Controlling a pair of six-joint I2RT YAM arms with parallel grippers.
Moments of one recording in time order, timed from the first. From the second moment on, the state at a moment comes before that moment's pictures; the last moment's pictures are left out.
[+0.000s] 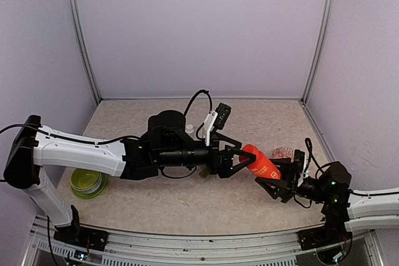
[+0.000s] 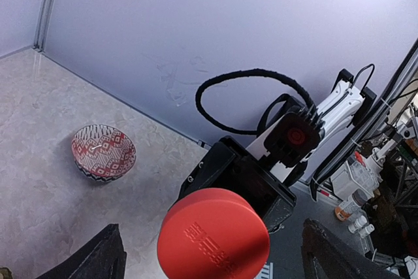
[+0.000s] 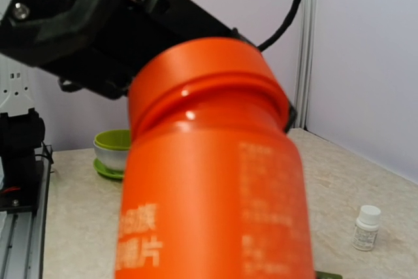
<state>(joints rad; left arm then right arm) -1.18 1.64 1.09 0.46 0.25 -0.44 0.89 0.75 0.02 0.94 -0.31 -0.01</state>
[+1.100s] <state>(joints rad) -1.20 1.68 1.15 0.35 0.21 -0.38 0.89 0.77 0.02 0.93 -0.29 -0.01</state>
